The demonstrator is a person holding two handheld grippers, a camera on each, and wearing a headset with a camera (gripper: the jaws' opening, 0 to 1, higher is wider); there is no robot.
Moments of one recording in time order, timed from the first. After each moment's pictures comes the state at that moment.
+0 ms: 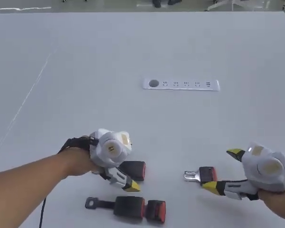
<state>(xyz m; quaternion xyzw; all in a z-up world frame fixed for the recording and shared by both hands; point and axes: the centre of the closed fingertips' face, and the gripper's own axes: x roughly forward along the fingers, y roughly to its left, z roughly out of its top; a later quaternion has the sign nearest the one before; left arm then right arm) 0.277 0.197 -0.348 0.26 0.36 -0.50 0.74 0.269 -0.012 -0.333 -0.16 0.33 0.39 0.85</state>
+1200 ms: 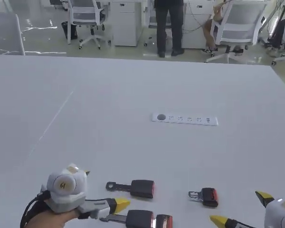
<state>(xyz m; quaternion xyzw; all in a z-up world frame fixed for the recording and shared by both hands) 0.202 0.299 -0.254 0.03 0.29 -0.25 0.92 0.187 -0.023 -0.273 -0.08 0.26 0.26 0.93</state>
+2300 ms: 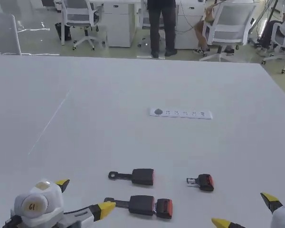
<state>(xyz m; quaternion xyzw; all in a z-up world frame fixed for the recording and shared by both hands) 0.148 0.337 -0.239 -0.02 0.25 -0.21 0.94 0.134 -0.022 -0.257 -0.08 0.24 0.23 0.94</state>
